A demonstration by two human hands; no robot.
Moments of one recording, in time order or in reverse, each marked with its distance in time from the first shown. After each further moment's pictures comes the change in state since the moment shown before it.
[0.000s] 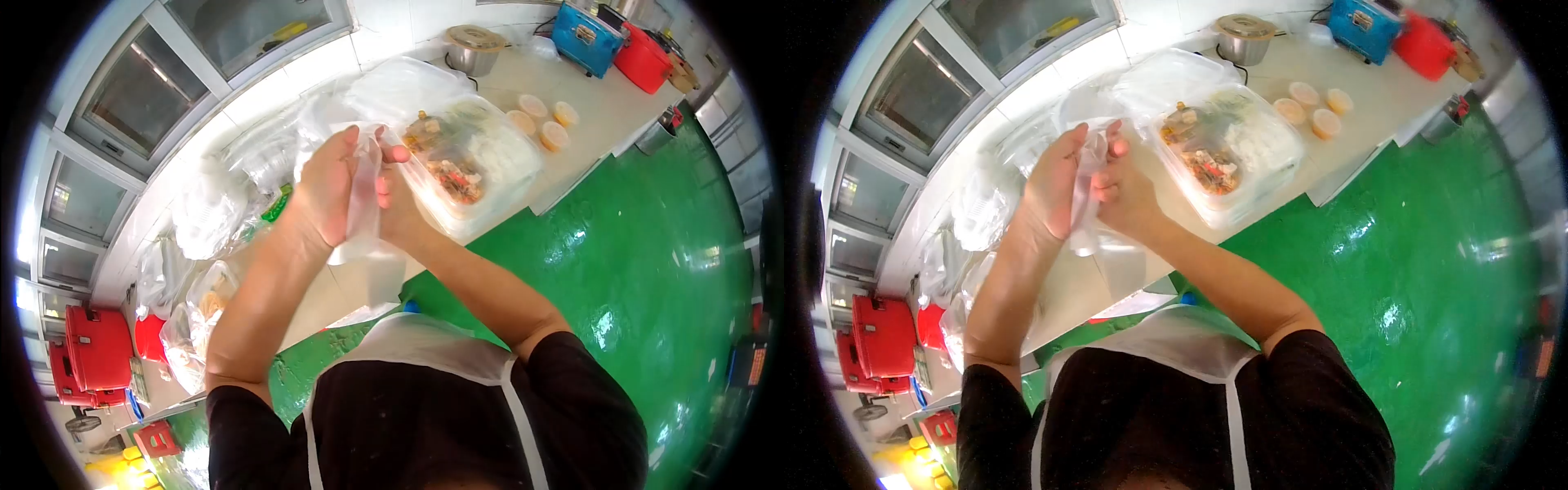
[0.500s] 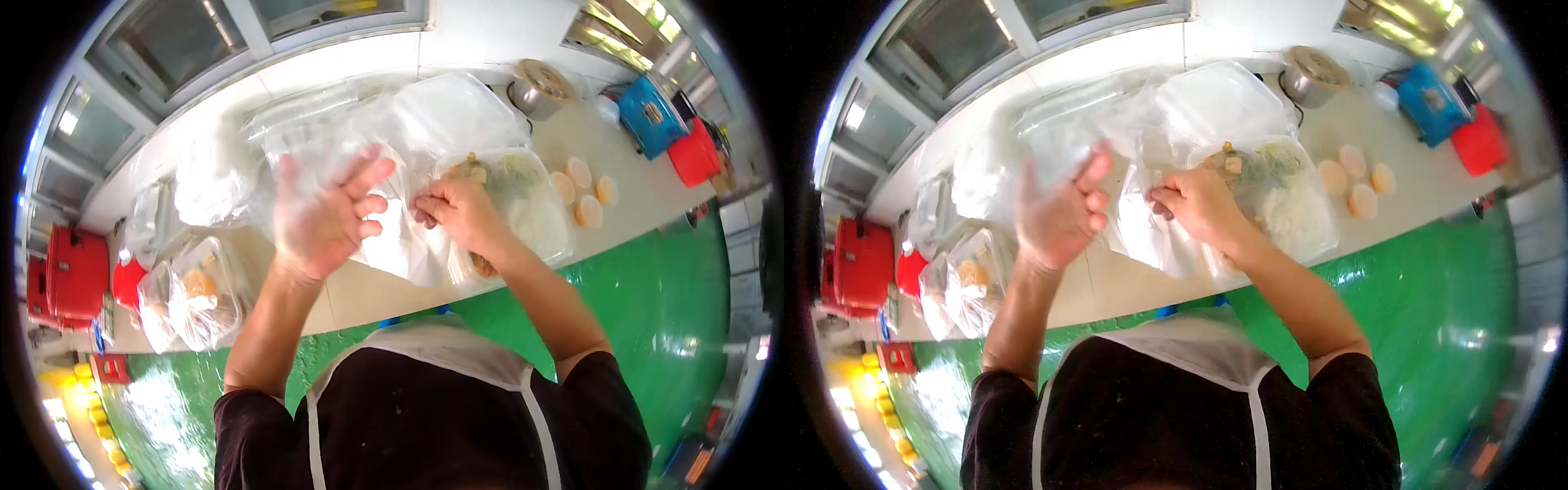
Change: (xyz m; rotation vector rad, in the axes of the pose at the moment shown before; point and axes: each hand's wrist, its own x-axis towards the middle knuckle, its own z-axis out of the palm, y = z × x) left_hand 0.015 0.008 -0.057 -0.536 0.046 0.346; right_hand 0.066 -0.092 -0.032 -1.148 -0.139 0.666
